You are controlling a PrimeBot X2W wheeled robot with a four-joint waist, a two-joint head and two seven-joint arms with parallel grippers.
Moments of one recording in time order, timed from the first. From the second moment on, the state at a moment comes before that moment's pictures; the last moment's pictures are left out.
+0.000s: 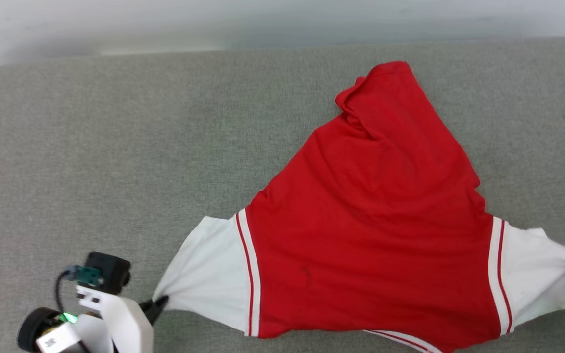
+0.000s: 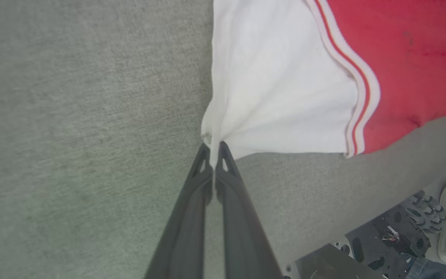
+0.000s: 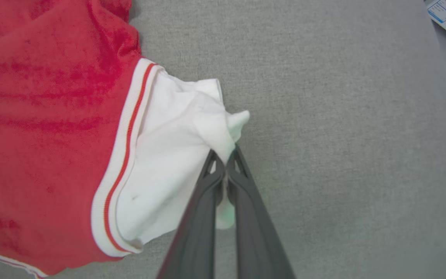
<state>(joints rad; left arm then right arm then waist) 0.01 0.55 -0.30 -0.16 -0.65 0.01 0.62 0.04 -0.23 -0.28 -0.19 0.25 0.13 0.76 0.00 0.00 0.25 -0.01</state>
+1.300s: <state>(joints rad) -0.52 0.79 0.18 -0.54 -0.80 0.06 0.46 -0.78 -0.23 -0.29 -0.32 0.47 0.13 0.91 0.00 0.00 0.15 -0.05</state>
